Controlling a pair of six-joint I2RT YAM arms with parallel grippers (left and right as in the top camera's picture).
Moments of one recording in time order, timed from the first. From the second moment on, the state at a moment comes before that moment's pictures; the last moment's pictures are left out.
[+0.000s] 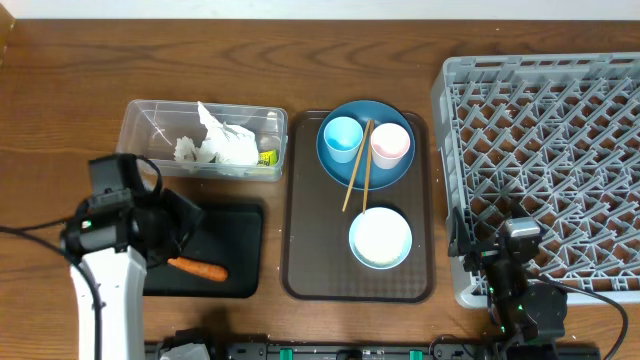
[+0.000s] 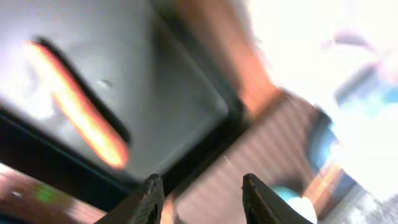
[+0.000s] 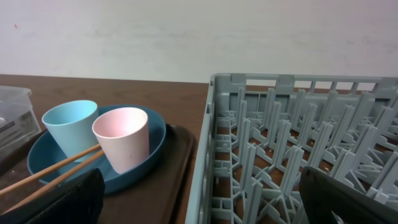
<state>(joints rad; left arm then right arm) 0.22 1.10 0.98 -1.15 0.31 -0.67 0.09 0.01 0.01 -0.06 -0.08 0.04</state>
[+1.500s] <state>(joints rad) -1.08 1.58 1.07 -0.67 -0.04 -0.82 0.09 0.01 0.01 -0.06 -0.08 0.04</state>
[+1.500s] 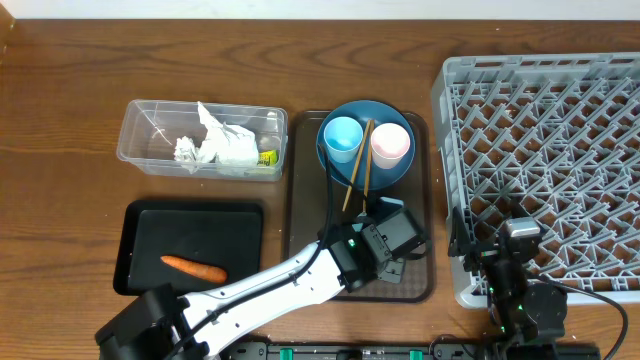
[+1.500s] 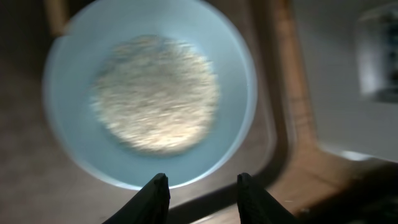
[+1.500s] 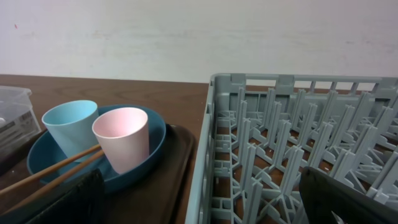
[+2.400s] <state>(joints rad) -1.08 1.65 1.03 -0.69 -0.30 -0.94 0.09 0.01 0.01 -0.06 -0.08 0.04</state>
